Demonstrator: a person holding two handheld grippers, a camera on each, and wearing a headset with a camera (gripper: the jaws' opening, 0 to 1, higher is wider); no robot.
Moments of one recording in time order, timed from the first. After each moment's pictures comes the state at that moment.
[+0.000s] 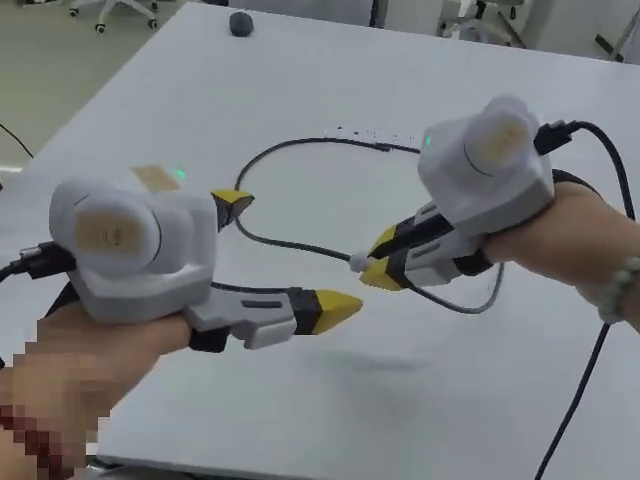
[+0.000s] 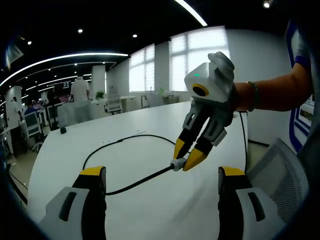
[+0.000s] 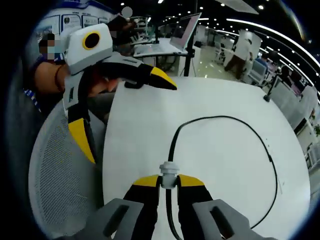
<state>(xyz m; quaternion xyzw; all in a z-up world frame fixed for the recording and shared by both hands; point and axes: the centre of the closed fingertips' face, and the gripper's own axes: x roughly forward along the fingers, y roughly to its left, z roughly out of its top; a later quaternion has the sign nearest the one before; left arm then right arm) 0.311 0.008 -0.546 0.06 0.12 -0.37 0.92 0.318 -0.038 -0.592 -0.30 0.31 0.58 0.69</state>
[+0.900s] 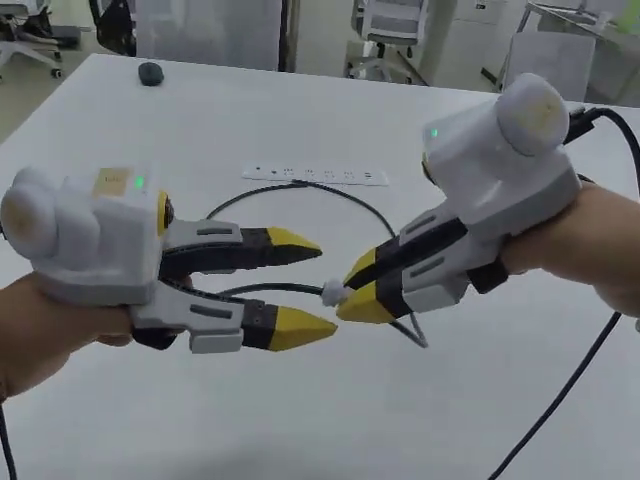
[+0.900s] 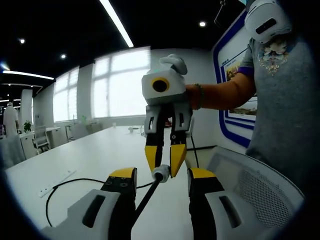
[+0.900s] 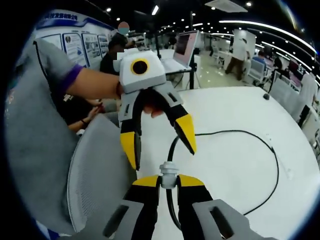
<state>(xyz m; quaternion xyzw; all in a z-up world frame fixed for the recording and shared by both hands) 0.271 -0.070 -0.502 0.04 0.01 -0.68 0.74 0.267 -0.068 -0.531 -0.21 0.32 0.61 0.69</state>
